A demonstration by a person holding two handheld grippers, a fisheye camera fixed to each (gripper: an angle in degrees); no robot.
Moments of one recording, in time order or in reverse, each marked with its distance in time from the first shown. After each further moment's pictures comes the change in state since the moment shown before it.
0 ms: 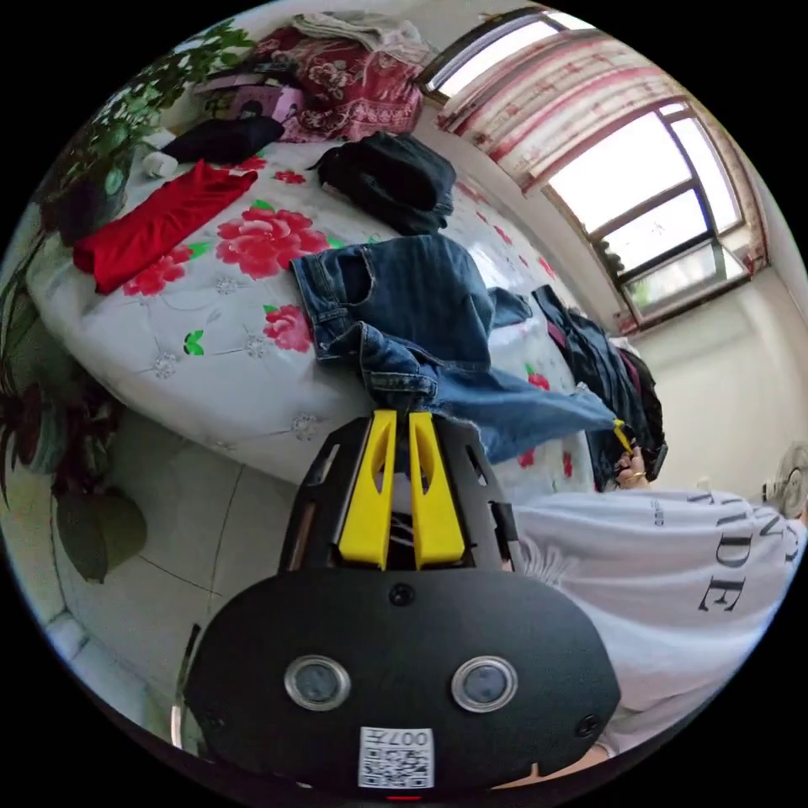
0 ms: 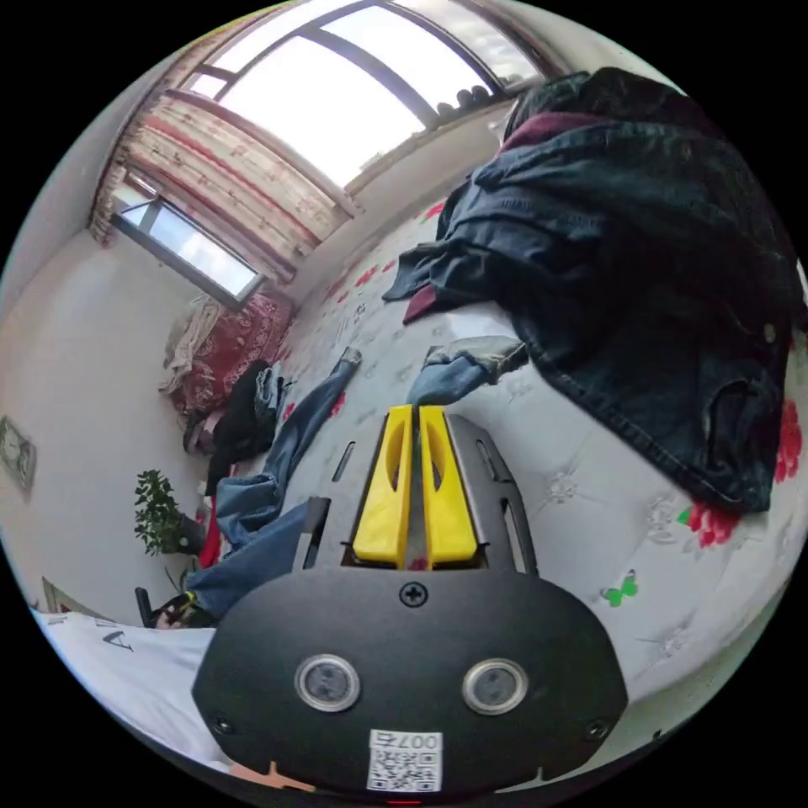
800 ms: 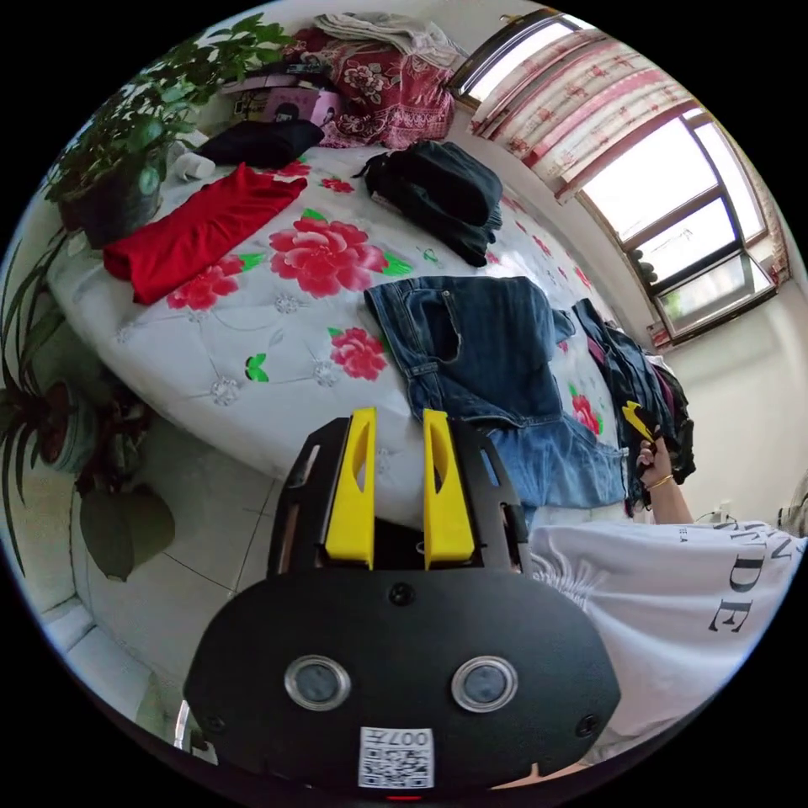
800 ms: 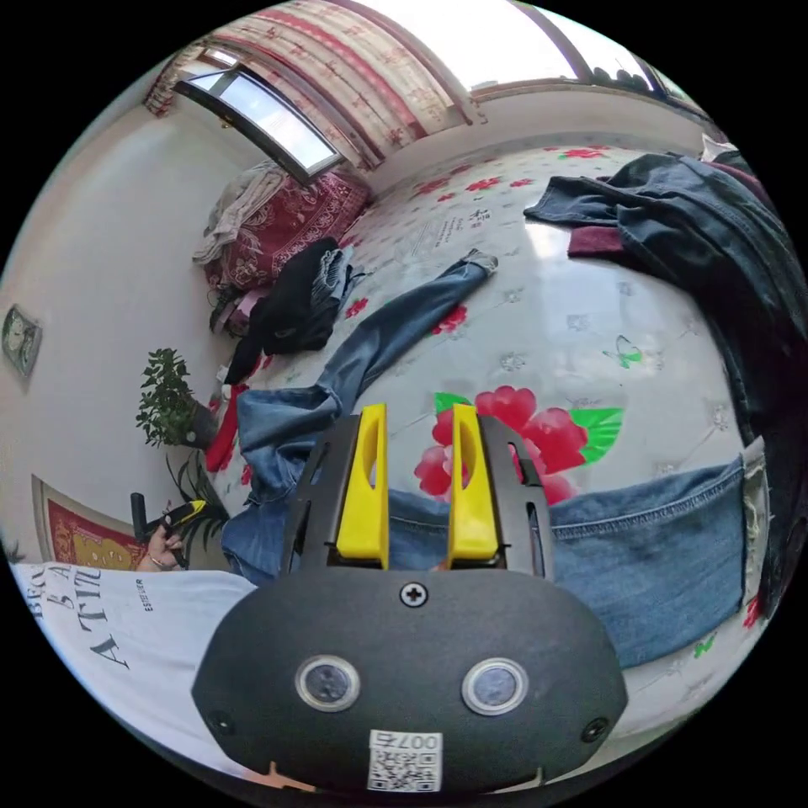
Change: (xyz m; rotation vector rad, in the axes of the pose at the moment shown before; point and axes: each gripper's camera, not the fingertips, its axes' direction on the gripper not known) left arm -0.050 -0.013 -0.003 0.032 -0.102 -0.055; right arm -0.176 0.048 0.138 -0.324 -0.104 -0.278
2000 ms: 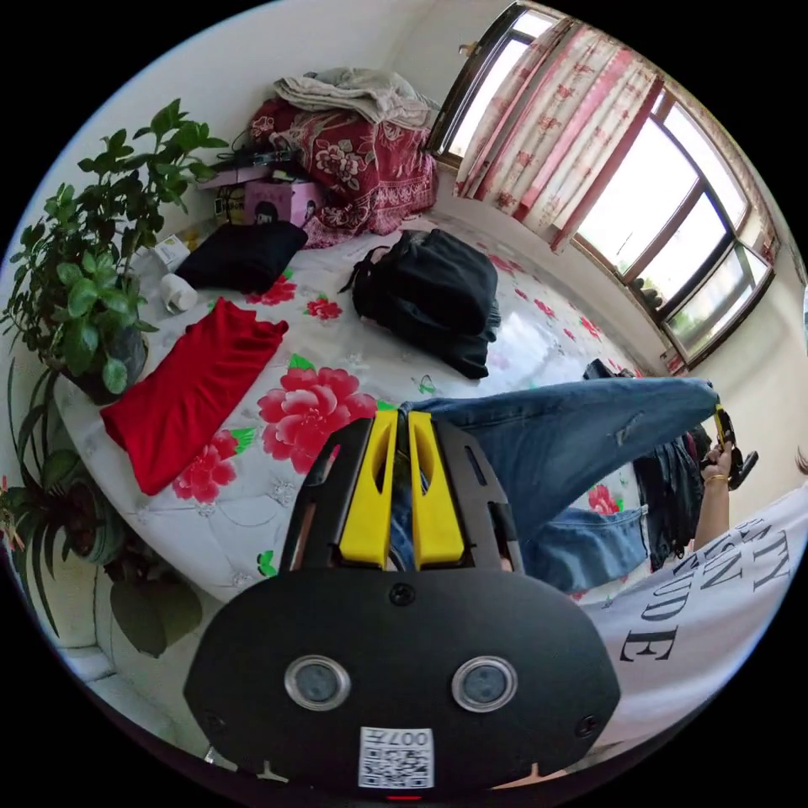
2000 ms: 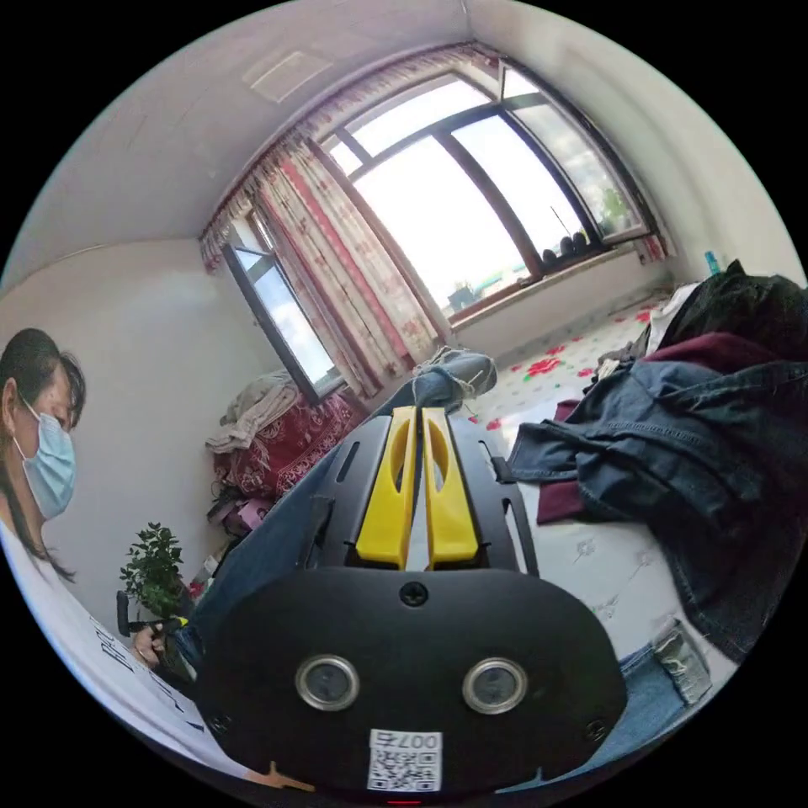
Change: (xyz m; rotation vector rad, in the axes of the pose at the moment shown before) left arm 0.044 -0.106 -0.025 0.232 -0.090 0.078; right arm -0.008 -0.072 -0.196 0.793 0.052 -0.014
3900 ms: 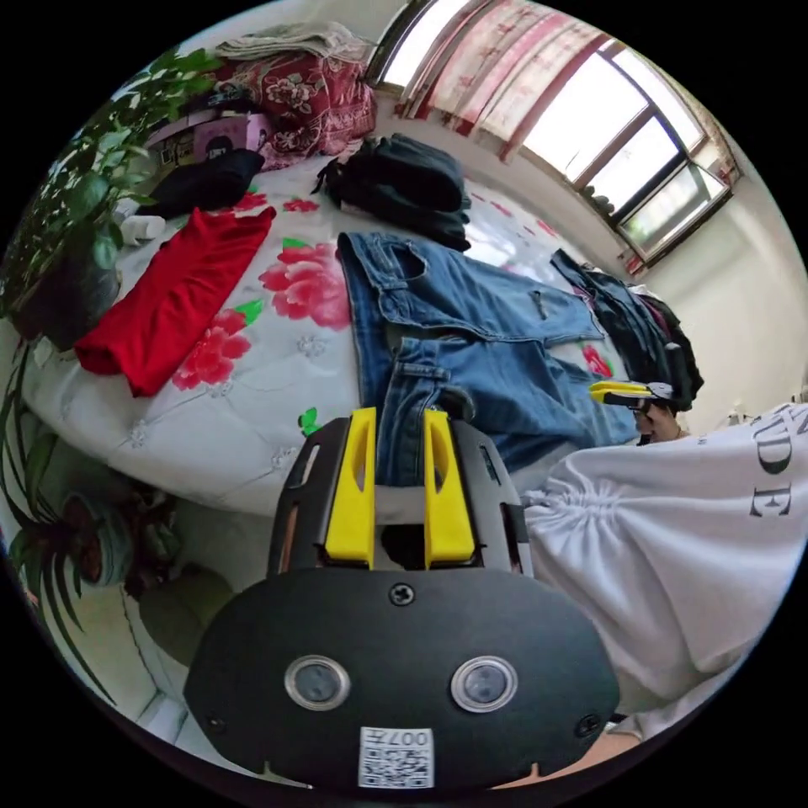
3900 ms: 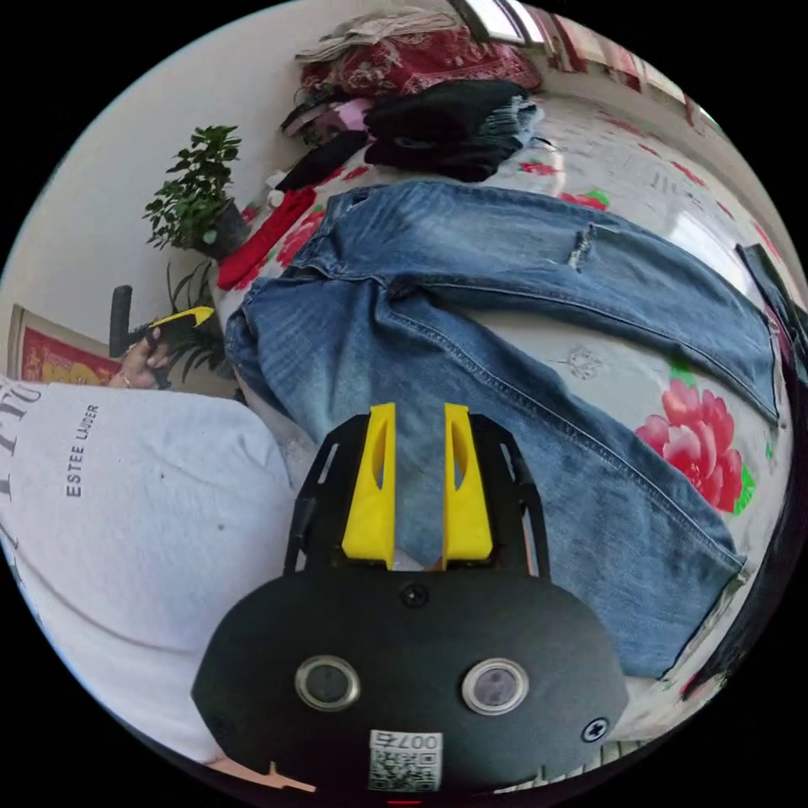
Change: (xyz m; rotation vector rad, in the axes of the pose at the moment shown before) left arm -0.056 0.122 0.007 -0.252 0.122 0.200; right arm -0.171 0.293 0.199 -1.211 -0.145 -0.429
